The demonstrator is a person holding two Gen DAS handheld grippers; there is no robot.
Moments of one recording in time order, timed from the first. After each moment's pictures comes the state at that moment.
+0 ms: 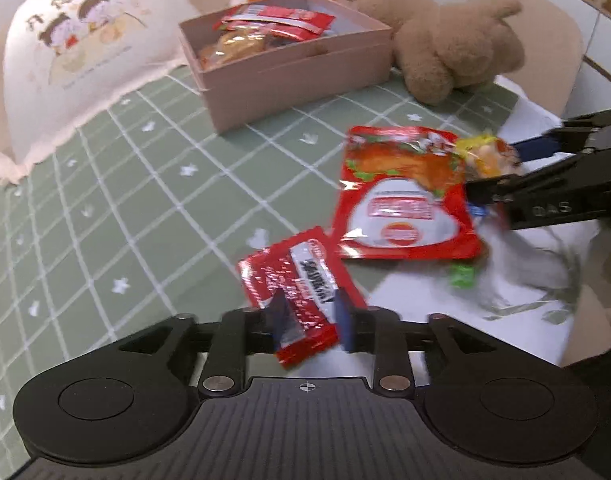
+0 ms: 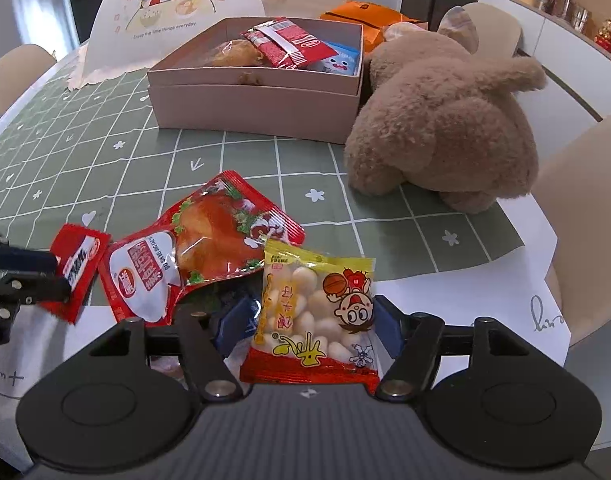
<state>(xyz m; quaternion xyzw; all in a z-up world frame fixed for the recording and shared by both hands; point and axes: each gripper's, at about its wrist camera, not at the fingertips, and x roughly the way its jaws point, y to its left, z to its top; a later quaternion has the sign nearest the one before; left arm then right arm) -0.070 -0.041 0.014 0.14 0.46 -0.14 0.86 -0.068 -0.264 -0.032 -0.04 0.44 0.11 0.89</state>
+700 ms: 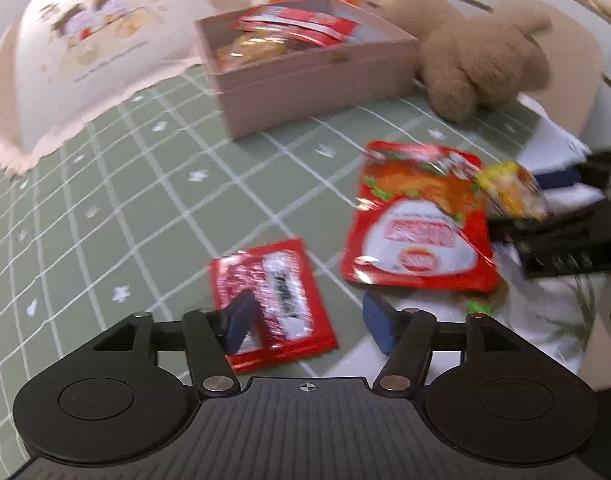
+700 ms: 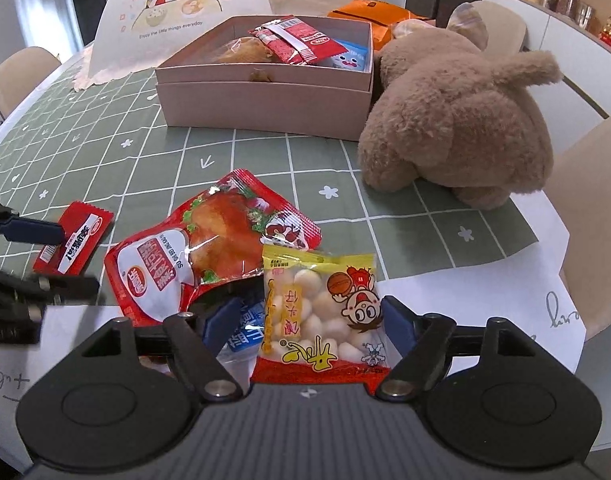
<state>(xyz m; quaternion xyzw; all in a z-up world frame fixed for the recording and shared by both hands) -0.055 -0.042 0.013 0.11 0.46 -0.11 0.87 -0.069 -0.261 -0.037 -0.03 0.44 0.12 0.89</state>
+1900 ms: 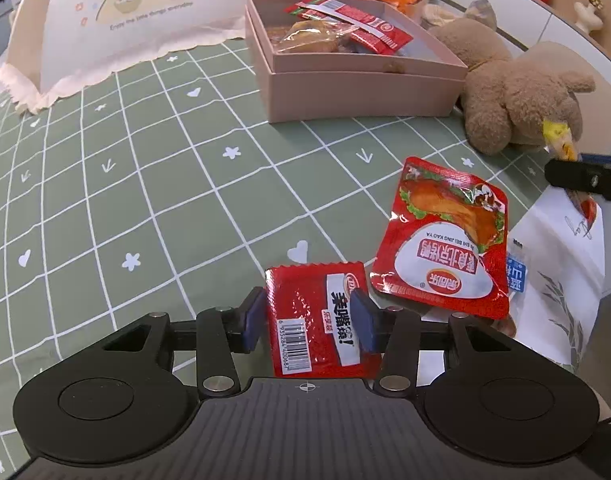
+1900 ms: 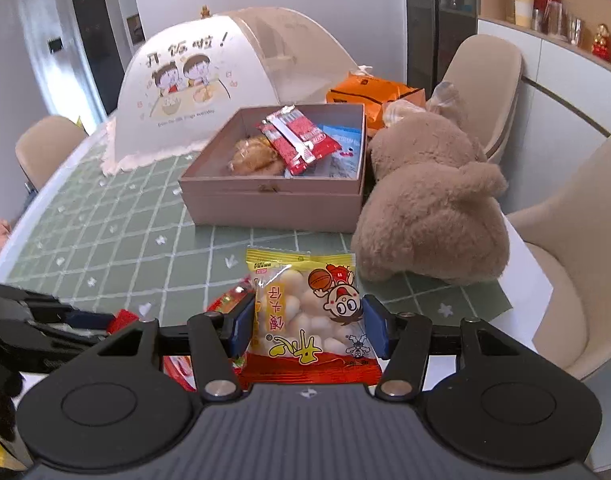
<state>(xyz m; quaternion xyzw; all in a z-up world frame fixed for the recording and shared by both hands) -0.042 -0.014 0.012 0.03 0.48 -0.10 0.87 -0.067 -0.282 0.026 0.02 0.38 0.15 0.91</state>
